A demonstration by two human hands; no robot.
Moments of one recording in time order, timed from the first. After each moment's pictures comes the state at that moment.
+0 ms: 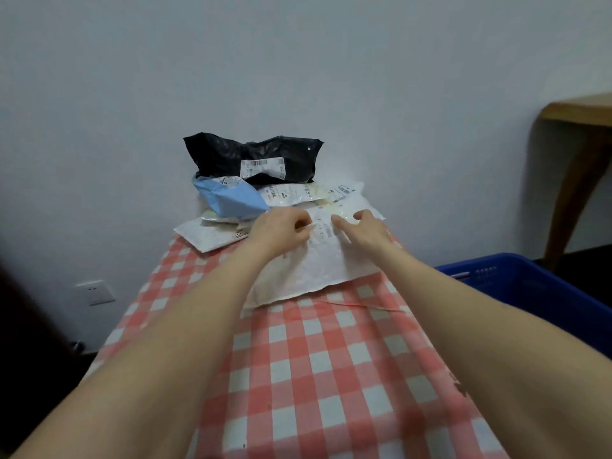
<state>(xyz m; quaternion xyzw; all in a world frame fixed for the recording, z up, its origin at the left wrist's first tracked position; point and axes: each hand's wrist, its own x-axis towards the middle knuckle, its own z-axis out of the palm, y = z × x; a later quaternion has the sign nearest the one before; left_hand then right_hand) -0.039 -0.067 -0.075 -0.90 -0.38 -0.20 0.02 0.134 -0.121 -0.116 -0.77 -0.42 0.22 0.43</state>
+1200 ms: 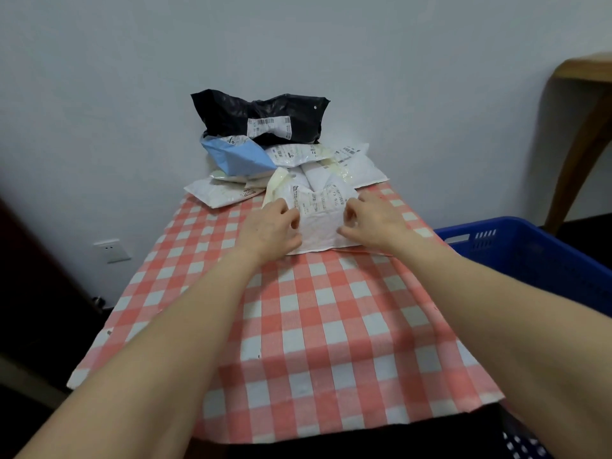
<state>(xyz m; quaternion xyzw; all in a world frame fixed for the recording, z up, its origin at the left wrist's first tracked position) -0.098 -0.120 -0.136 -0.90 -0.38 -0.15 0.15 0.108 -0.188 -0.143 -0.74 -0.65 -0.01 0.19</state>
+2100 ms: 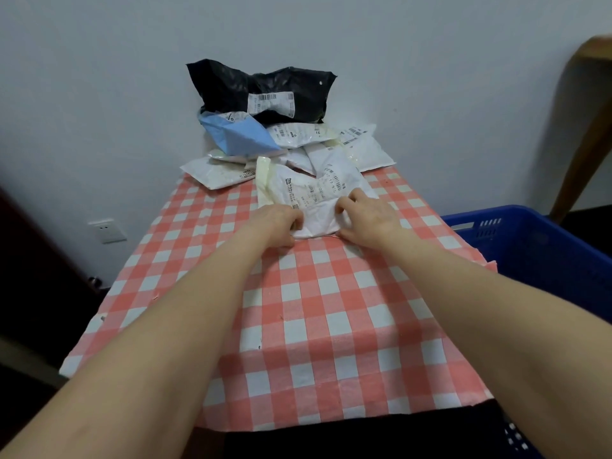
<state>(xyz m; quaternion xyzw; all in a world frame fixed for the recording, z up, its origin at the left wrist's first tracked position) -0.087 -0.093 -0.148 -0.92 -0.40 0.04 0.04 0.100 -0.166 -0.176 -0.71 -0.69 -0.07 0.12</state>
